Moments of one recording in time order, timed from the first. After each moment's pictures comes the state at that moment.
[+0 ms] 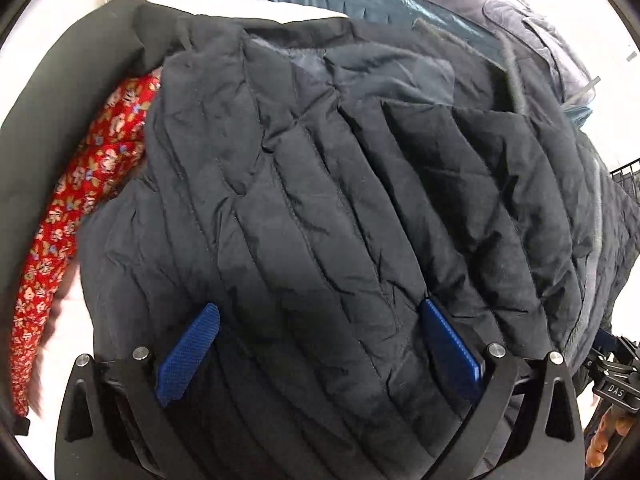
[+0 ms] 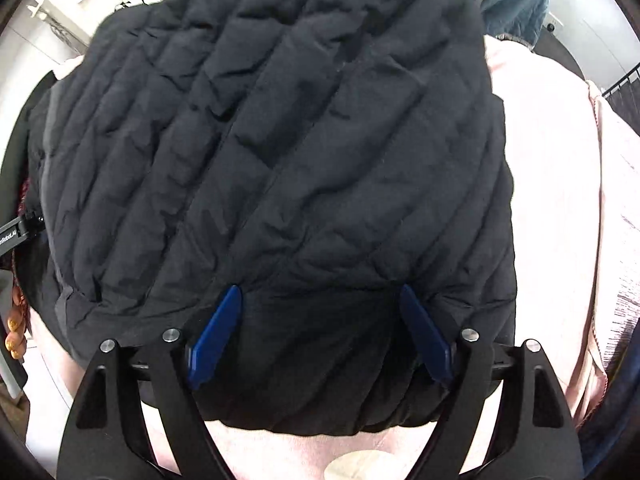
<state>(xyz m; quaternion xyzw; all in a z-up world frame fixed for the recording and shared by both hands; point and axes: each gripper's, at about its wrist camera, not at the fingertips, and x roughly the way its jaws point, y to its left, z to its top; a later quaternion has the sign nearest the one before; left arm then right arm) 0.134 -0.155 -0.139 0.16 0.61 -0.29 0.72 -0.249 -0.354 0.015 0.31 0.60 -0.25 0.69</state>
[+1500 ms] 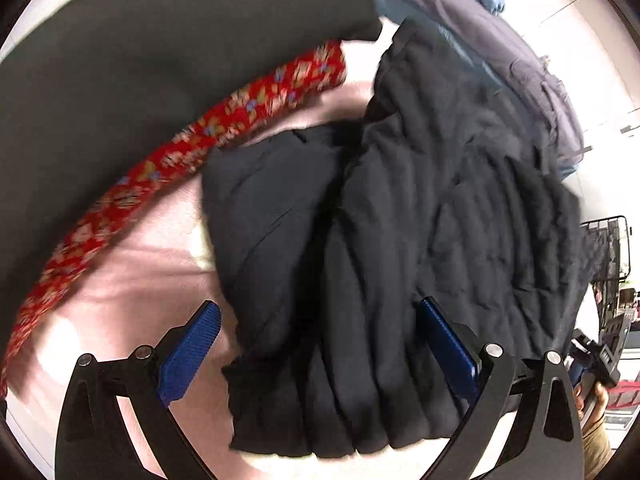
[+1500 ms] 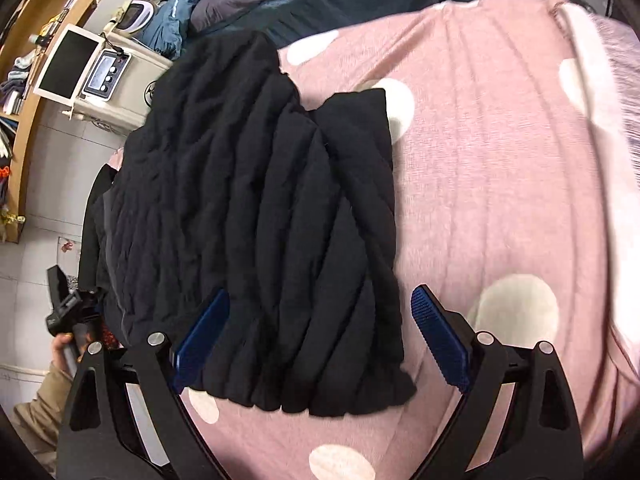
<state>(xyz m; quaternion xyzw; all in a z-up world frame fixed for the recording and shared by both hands) 0.195 -0.057 -0.159 0.04 0.66 -0.30 0.69 -0.358 -0.408 0.025 0.48 0.47 -0.19 0.72</state>
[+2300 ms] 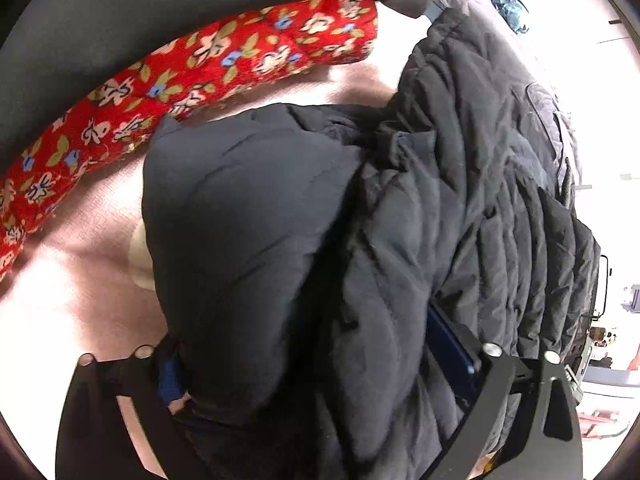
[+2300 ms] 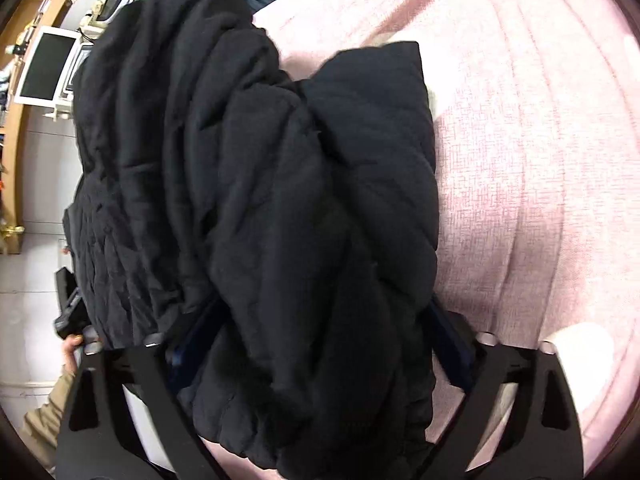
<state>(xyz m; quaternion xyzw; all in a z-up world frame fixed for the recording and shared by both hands) 0.209 -0.107 -0.191 -0.04 0.69 -0.29 0.66 -0.320 -0.421 -0.020 0.50 0.50 -0.17 0.69</state>
